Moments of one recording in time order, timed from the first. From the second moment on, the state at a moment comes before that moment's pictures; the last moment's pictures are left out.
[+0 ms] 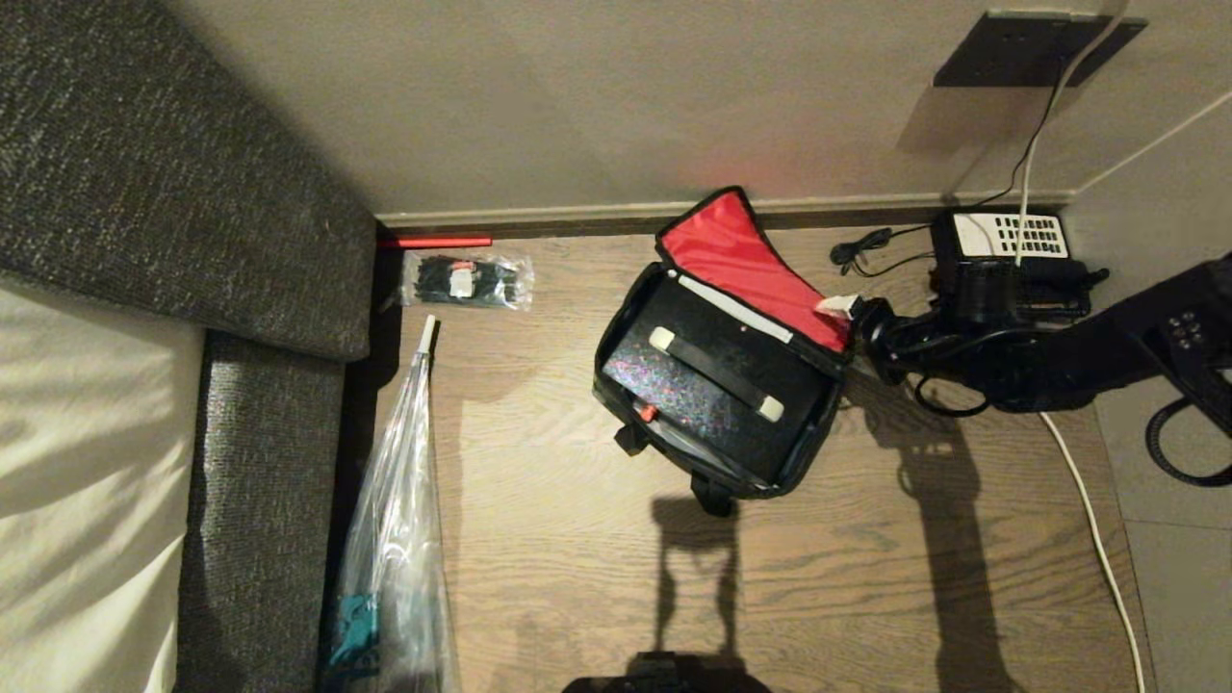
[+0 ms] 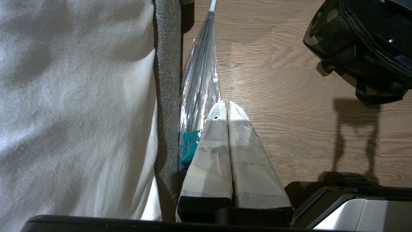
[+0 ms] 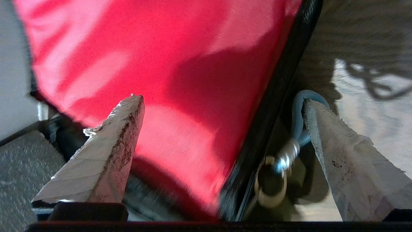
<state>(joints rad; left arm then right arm) 0.00 0.00 0.00 0.01 0.00 0.00 0.03 2.28 -1.44 -0.55 0.32 0.88</state>
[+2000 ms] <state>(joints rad) 0.00 0.00 0.00 0.01 0.00 0.00 0.04 2.24 -1.28 -0.93 0.40 0.50</state>
